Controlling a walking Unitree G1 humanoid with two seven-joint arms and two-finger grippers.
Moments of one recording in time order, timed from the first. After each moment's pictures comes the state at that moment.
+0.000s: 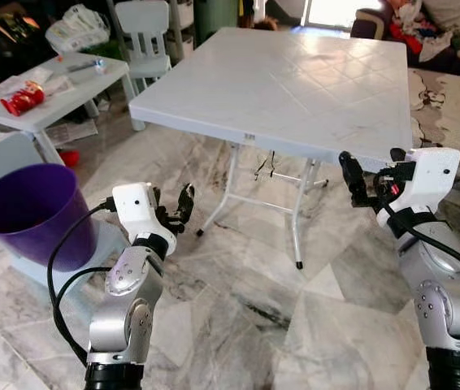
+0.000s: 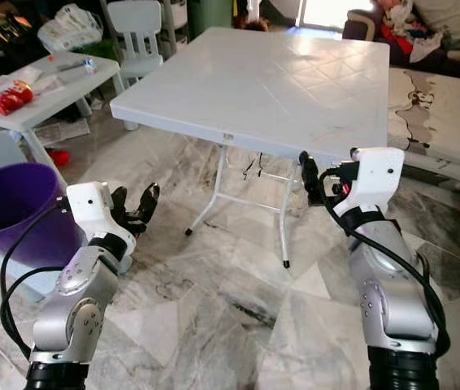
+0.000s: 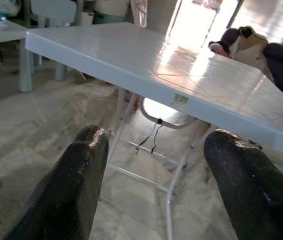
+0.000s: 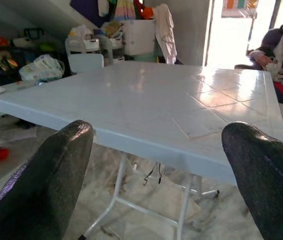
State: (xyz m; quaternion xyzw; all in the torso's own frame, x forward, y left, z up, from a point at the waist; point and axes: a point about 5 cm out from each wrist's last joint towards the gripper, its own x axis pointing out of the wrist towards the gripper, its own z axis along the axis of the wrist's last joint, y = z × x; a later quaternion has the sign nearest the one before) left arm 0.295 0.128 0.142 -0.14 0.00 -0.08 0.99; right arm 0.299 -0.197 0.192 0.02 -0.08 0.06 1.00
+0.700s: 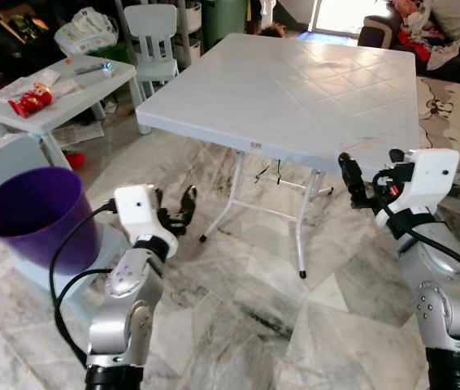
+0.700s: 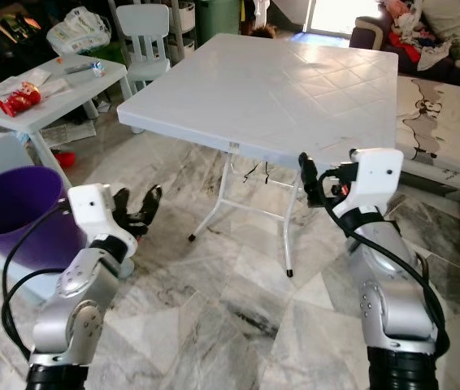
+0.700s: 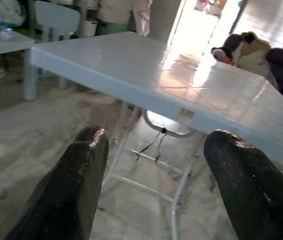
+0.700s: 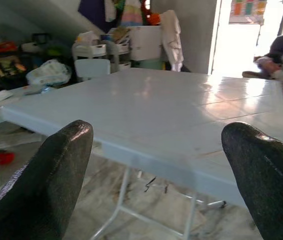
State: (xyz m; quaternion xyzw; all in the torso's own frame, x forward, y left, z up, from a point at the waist) left arm 0.293 0.133 0.140 -0.14 0.00 -0.08 0.99; right arm 0.299 -0.193 0.192 0.02 -0.08 0.06 0.99
